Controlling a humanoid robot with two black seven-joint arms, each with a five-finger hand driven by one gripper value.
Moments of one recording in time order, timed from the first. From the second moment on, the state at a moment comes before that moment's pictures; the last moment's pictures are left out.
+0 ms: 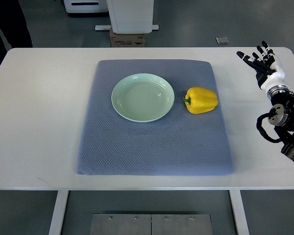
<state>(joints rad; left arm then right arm) -0.05 0.00 -0.11 -0.24 0.02 0.17 0.04 0.93 -0.15 0.52 0.29 0.01 0.08 0.42</state>
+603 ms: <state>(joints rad) -0.05 0.00 -0.11 -0.24 0.02 0.17 0.03 0.93 -0.15 0.52 0.29 0.01 0.08 0.42</state>
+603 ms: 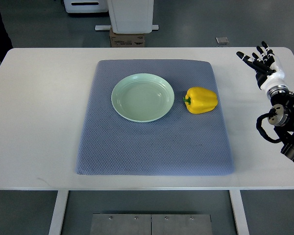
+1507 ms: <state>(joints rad) -0.04 0.00 -0.11 -0.24 0.02 0.17 0.04 0.93 -0.15 0.52 0.29 0.01 0.08 0.43</state>
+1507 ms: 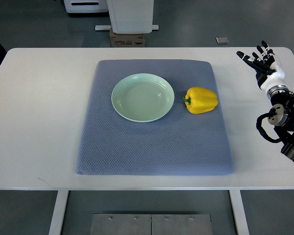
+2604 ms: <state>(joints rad) -0.04 0.00 -0.11 -0.24 0.02 0.17 0.04 0.93 -0.15 0.53 0.29 0.01 0.08 0.42</state>
